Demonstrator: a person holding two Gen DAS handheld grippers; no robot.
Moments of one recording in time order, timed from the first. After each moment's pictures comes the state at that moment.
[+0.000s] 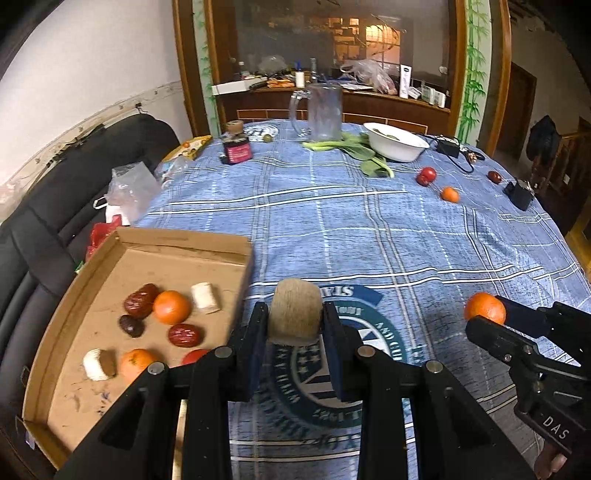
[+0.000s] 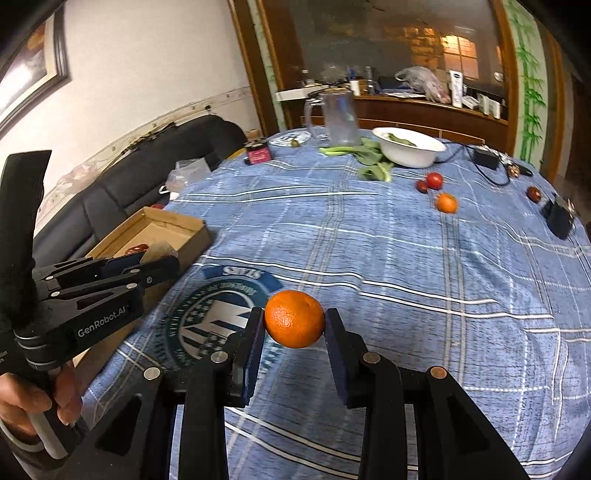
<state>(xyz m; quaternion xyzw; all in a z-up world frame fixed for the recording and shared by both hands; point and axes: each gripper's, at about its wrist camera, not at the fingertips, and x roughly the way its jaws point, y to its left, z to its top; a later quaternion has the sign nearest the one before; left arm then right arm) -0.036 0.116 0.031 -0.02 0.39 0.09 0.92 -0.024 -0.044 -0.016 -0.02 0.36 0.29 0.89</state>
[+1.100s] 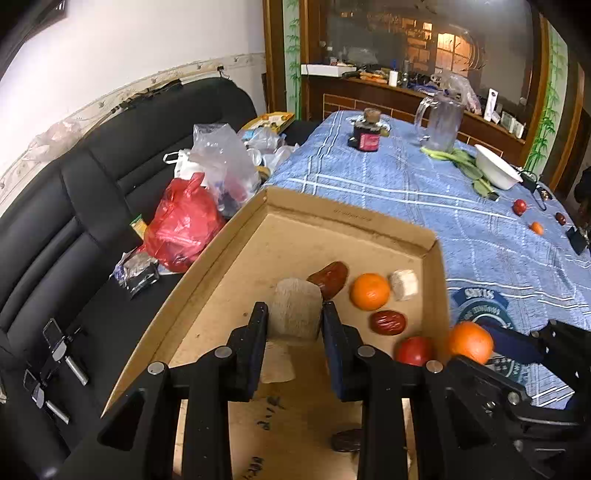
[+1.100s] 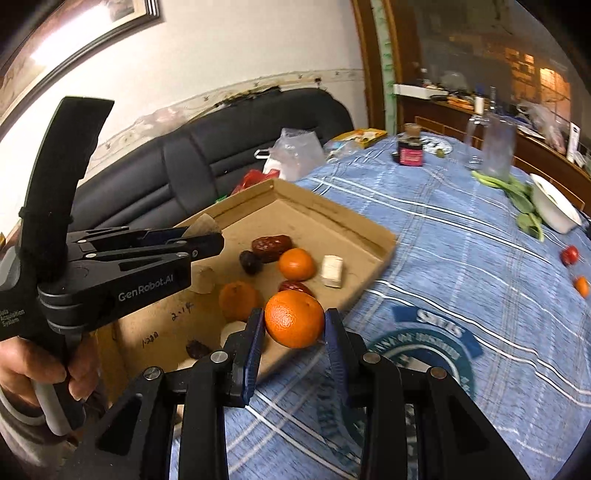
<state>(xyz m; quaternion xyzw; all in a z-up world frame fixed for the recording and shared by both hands) -0.080 0.271 0.026 -0.08 0.41 0.19 0.89 -0.048 0.138 -0.019 -0.11 0.36 0.43 0.82</state>
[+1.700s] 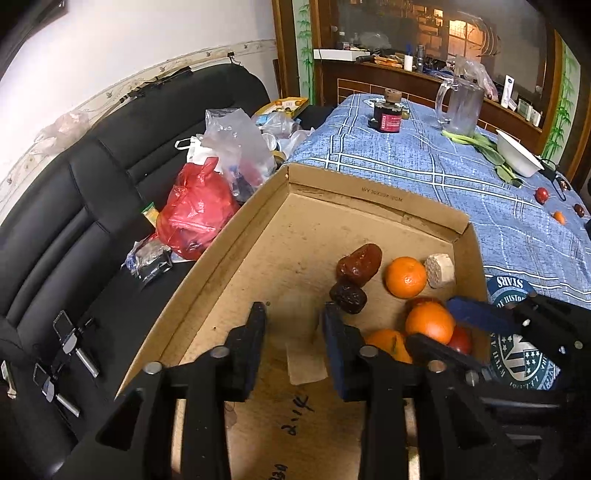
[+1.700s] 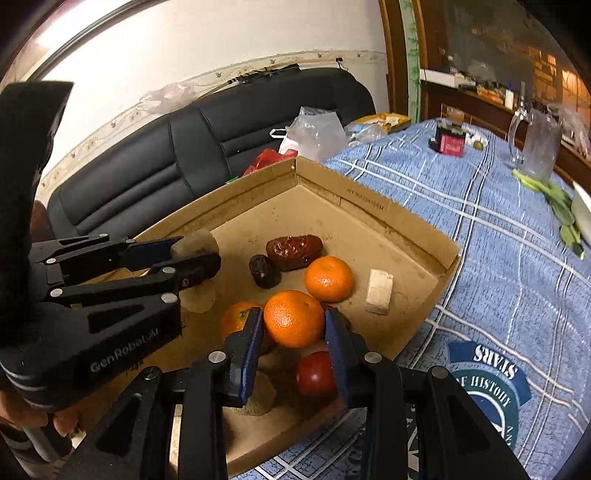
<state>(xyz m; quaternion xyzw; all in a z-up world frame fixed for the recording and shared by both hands) -0.077 0.285 0.008 -0.07 0.44 0.21 0.87 -0.025 0.181 -0.045 -0.12 0.38 0.45 0.80</state>
